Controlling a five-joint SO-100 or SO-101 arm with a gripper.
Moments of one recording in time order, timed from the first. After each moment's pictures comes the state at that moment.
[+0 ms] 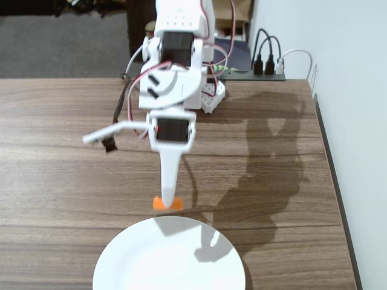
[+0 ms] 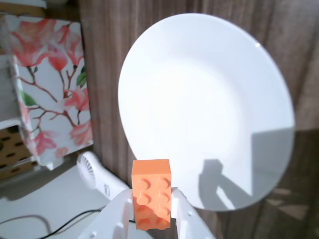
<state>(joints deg) 4.6 104.8 112.0 35.2 -5.4</state>
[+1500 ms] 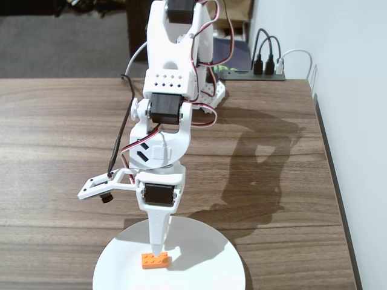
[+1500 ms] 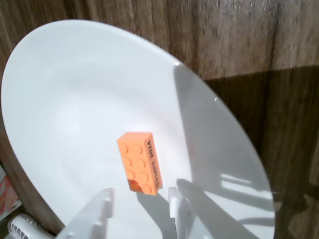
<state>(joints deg) 6.9 78.8 98.0 39.1 -0.1</state>
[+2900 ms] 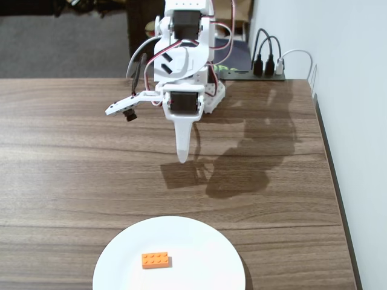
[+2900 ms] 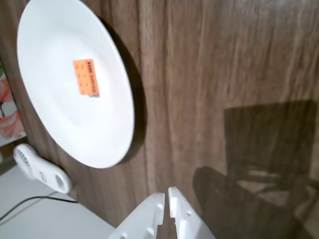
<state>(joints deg) 2.5 144.3 146.8 49.8 -1.1</state>
